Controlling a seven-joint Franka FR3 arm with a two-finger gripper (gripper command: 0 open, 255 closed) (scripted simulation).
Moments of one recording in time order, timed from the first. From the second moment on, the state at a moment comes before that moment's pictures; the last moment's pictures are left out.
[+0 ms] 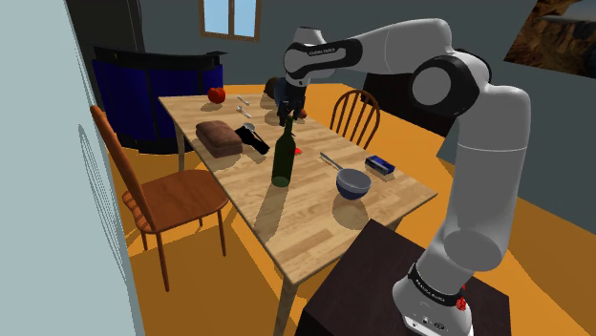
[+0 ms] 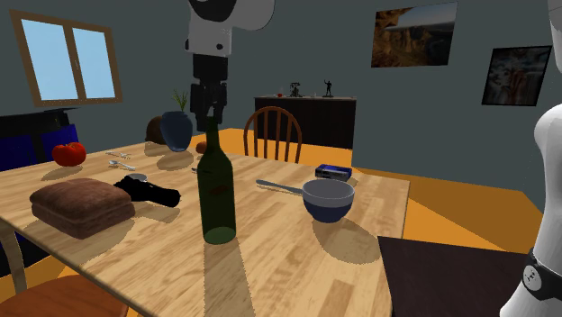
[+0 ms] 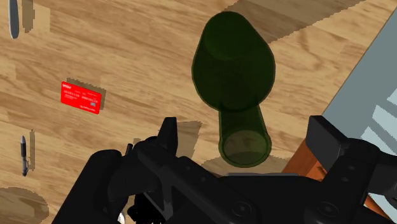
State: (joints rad) arm -0.05 0.35 -0.18 -1.55 0.05 2.00 -0.33
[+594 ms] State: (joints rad) arm -0.05 0.35 -0.18 -1.55 0.05 2.00 -0.33
